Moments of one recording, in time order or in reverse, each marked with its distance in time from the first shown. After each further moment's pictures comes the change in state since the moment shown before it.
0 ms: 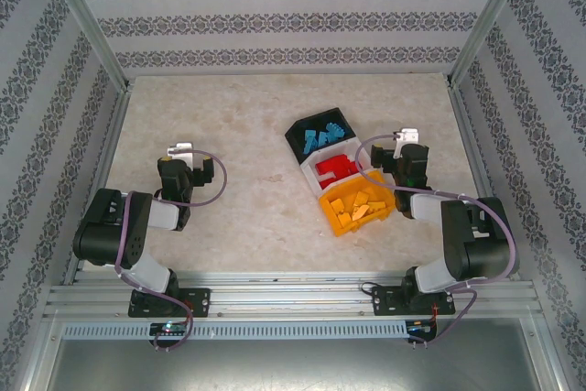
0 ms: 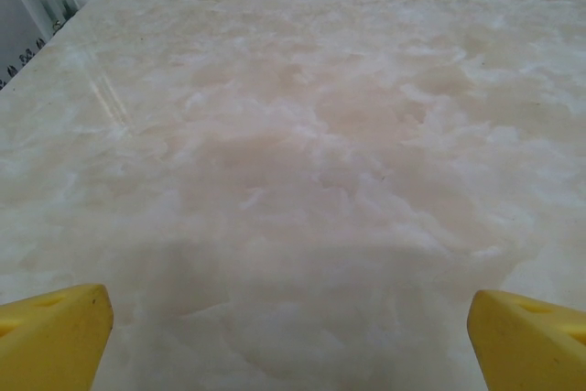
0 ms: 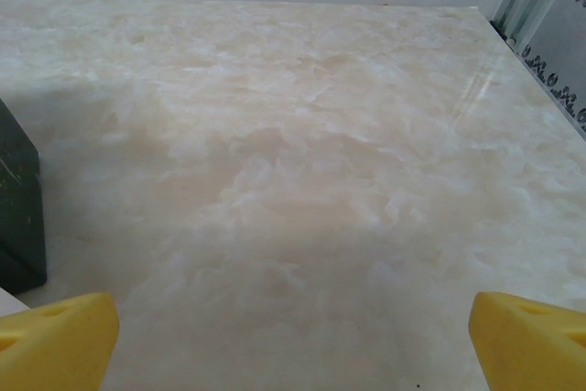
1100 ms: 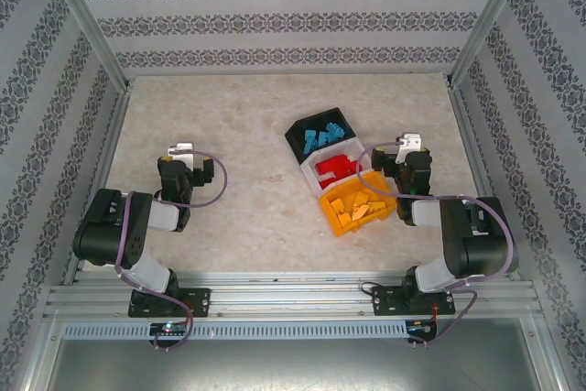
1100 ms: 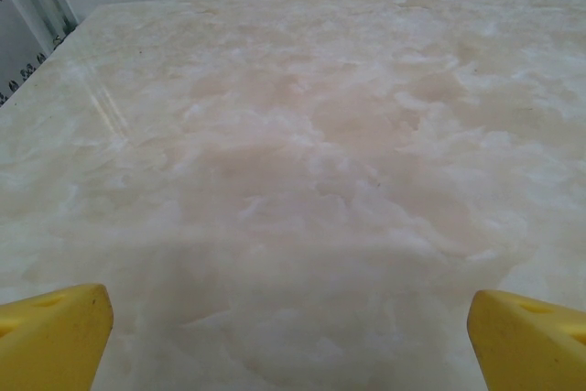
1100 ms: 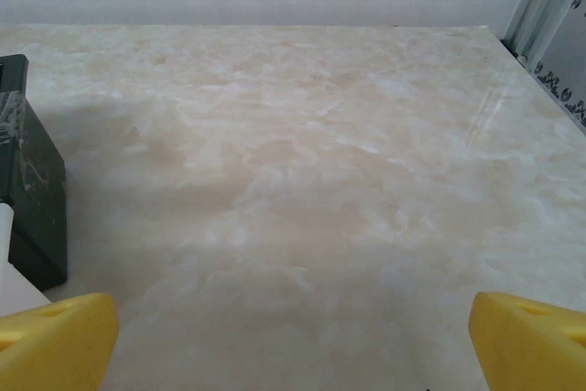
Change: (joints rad) left arm -0.001 0.000 -0.009 0.029 0.006 0.019; right arm -0.026 0.015 -0.076 0.164 -0.072 0.003
